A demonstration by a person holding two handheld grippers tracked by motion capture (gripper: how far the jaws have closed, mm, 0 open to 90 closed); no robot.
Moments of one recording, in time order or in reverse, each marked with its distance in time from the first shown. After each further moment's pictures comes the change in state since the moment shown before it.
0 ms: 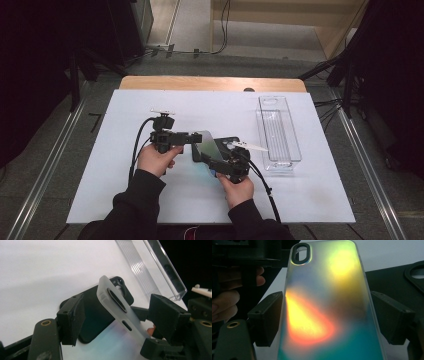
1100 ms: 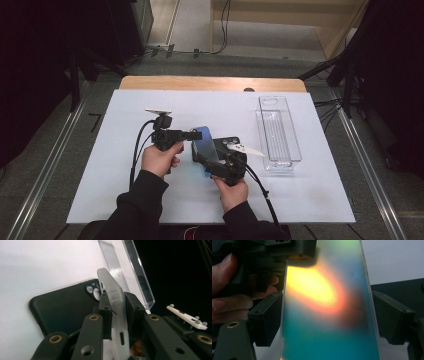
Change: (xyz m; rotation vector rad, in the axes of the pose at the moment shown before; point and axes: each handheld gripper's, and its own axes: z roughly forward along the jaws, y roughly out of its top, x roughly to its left) left arm 0.010 0.000 0.004 -0.015 -0.207 -0.195; right arm 0.008 -0.009 0.005 -0.104 0.059 -0.060
